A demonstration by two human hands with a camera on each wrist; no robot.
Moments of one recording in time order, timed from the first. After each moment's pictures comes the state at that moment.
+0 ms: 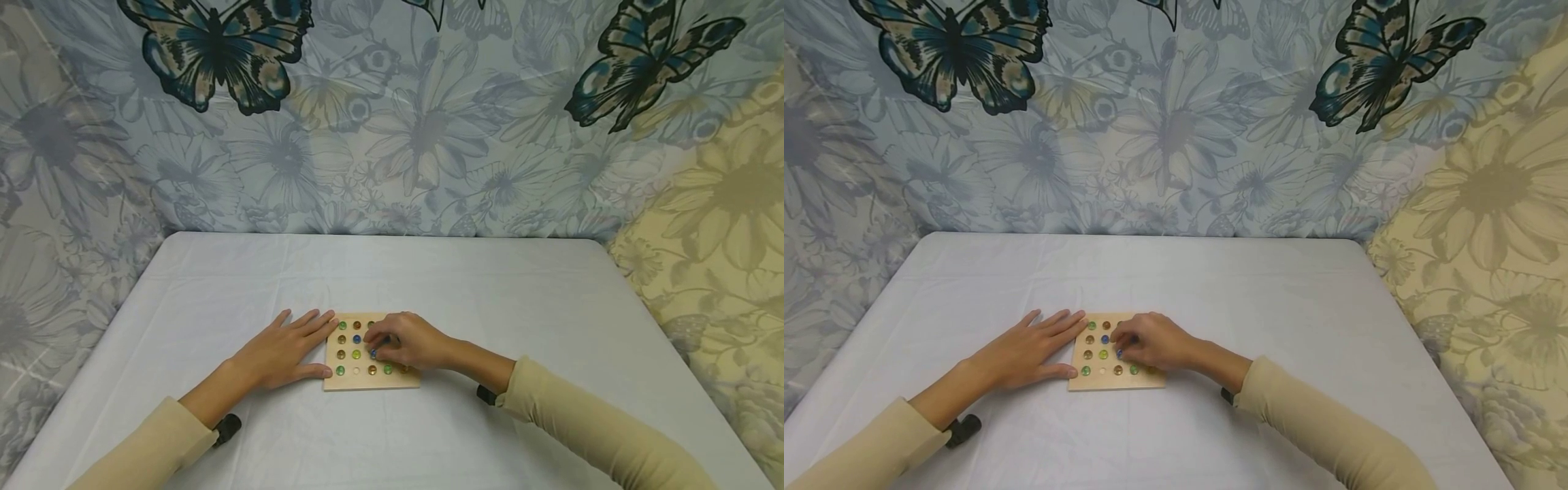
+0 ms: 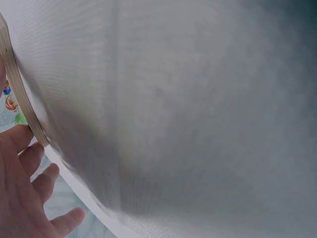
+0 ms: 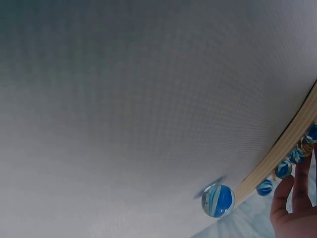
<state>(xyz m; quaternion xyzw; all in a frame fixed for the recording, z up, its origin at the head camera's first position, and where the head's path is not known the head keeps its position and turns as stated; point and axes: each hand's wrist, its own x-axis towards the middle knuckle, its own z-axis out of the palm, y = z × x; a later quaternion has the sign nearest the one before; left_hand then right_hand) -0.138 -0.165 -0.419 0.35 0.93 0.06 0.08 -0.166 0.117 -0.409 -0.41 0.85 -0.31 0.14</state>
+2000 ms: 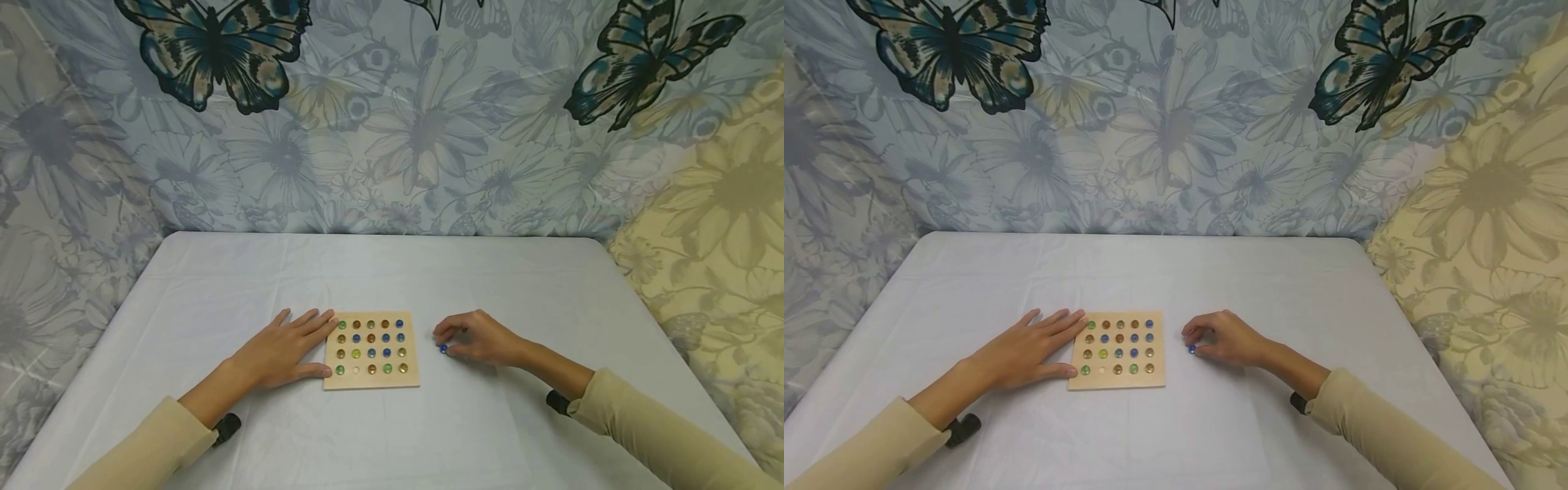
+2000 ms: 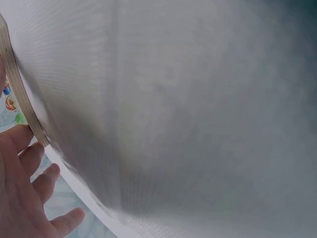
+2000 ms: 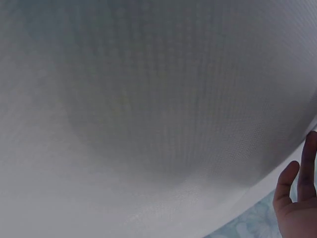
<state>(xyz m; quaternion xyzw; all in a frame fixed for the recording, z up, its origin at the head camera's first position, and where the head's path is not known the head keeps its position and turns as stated) -0.137 -0.165 -0.417 0.35 0.93 0.07 0.08 -0.165 0.229 -0.415 -0.34 0.87 -0.32 0.15</state>
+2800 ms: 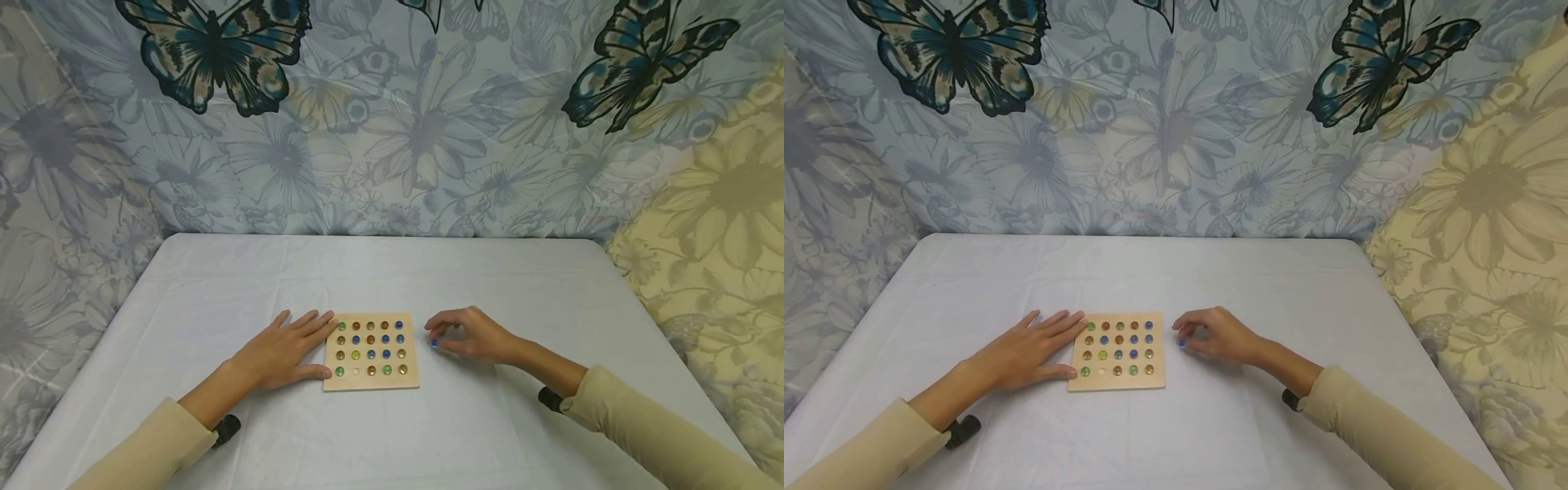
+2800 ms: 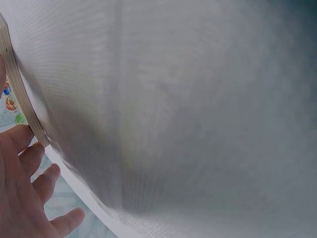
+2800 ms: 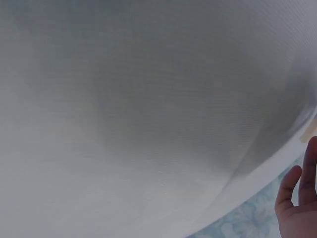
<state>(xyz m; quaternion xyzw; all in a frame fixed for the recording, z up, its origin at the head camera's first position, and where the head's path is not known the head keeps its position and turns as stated) -0.136 -0.166 -0.416 0.35 0.93 0.06 0.07 -0.167 0.215 -0.405 -0.35 0.87 -0.32 0.12</state>
